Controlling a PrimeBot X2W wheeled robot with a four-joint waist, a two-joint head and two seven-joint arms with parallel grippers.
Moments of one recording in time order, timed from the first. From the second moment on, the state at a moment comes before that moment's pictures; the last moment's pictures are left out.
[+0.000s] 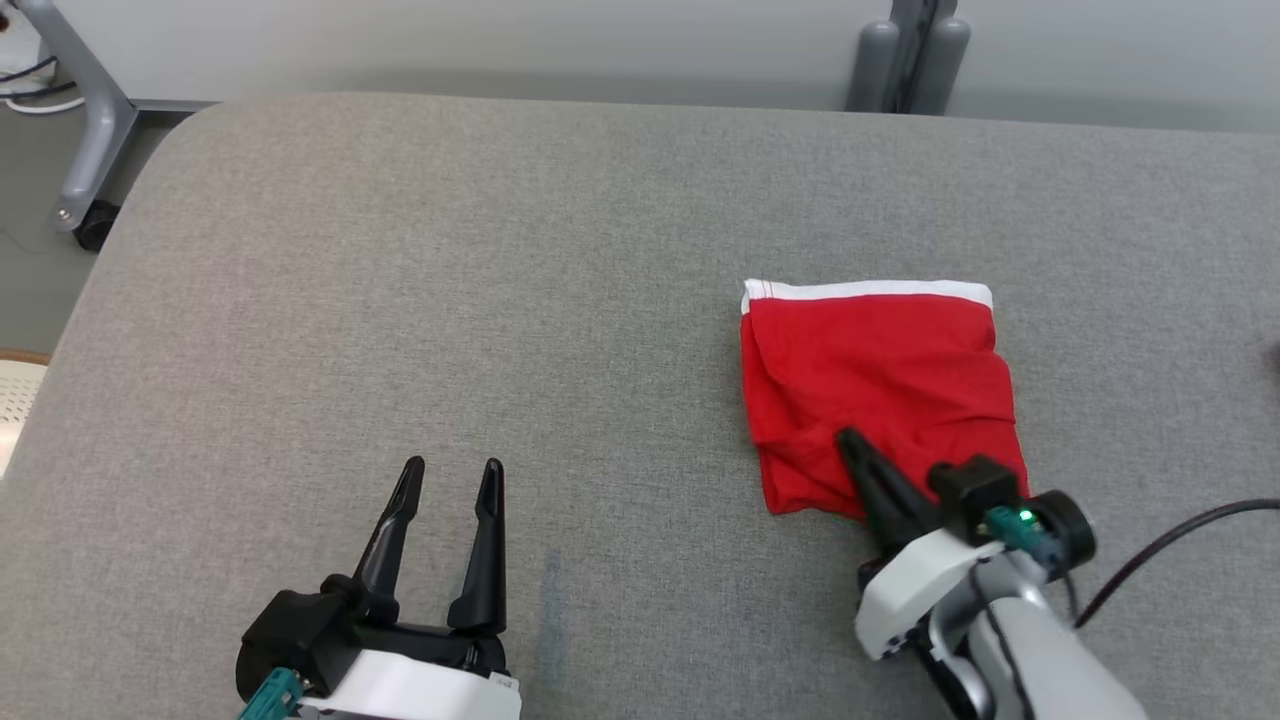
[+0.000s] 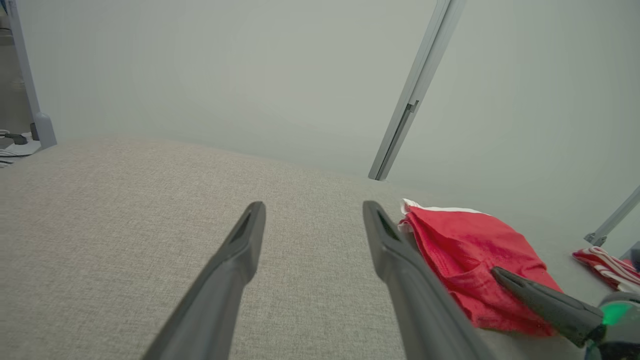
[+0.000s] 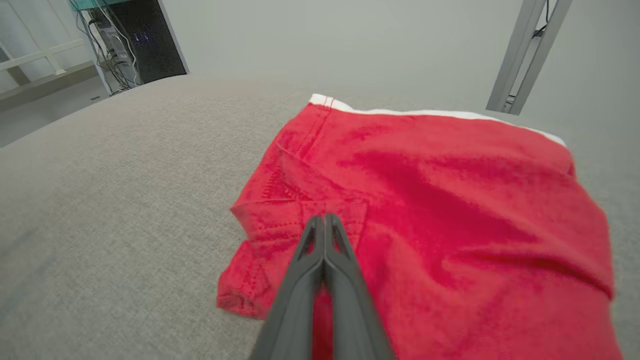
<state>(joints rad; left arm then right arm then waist) 0.01 0.05 -0.26 0.02 -0.38 0.05 -0.26 -0.40 -0.09 0.41 0.62 0.23 0.13 -0.26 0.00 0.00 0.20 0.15</state>
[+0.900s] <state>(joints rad) 0.14 0.05 -0.12 -0.03 -0.35 0.05 -0.26 0.04 -0.13 0.02 0.11 0.19 0.13 -0.26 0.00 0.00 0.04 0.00</state>
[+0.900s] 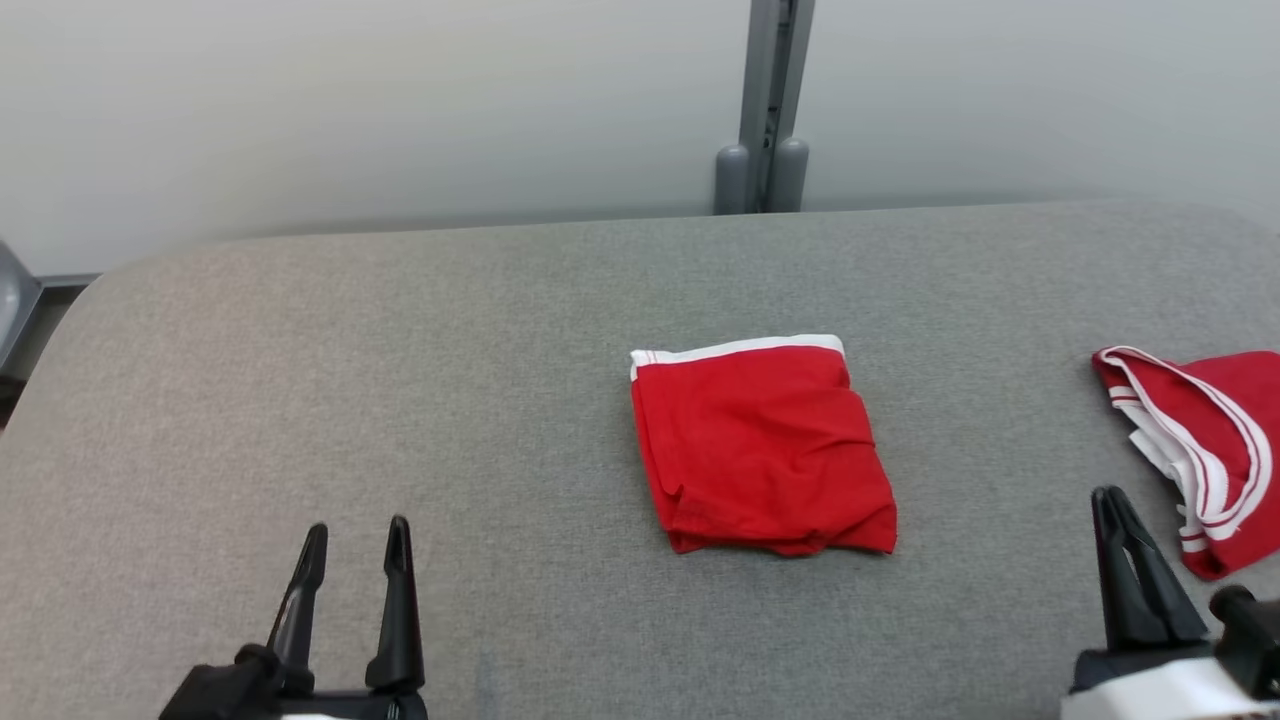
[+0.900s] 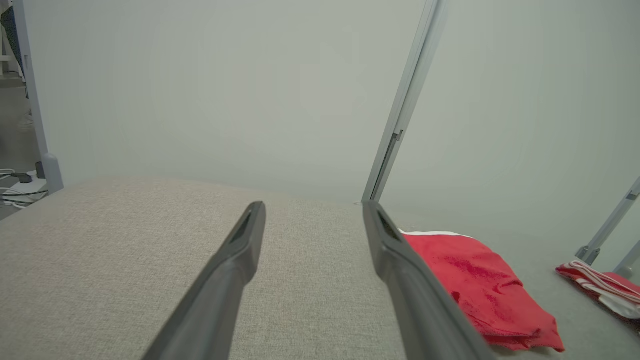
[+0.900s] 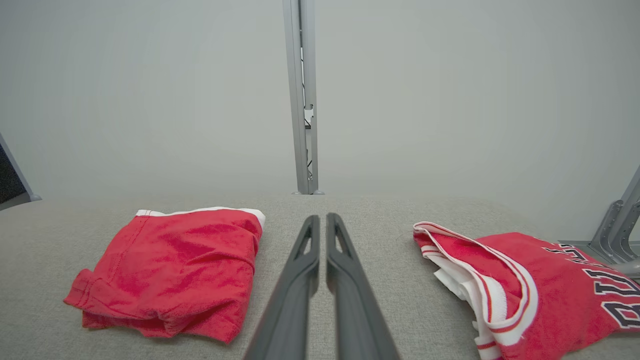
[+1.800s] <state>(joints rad) 0.08 0.05 -0.16 0.01 -0.31 0.02 -0.26 -0.28 -0.19 0.12 0.27 0.58 0.13 0.14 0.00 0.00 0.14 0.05</state>
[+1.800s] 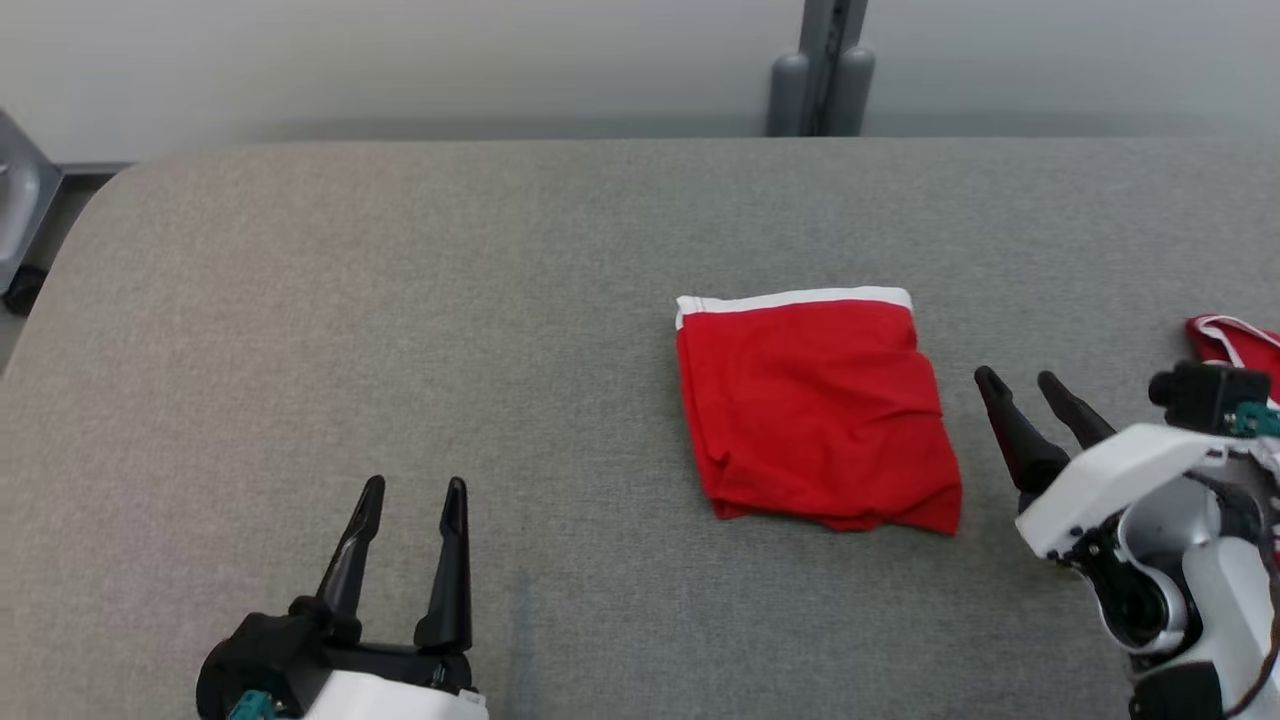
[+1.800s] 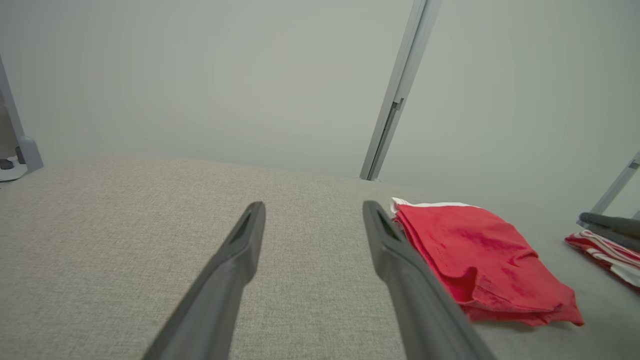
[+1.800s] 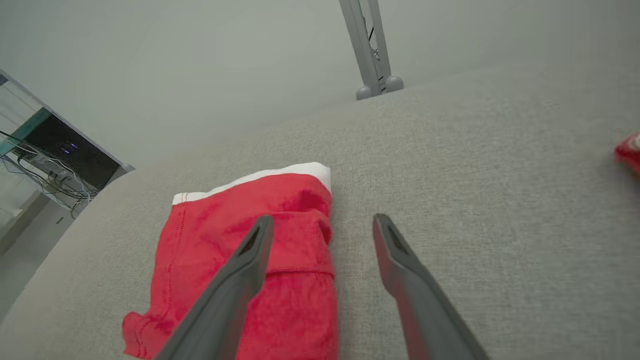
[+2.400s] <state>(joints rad) -0.01 0.05 -0.22 0.01 -0.33 0.04 -0.26 -0.52 -0.16 0.17 0.61 0.68 0.13 0.25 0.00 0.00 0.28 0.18</state>
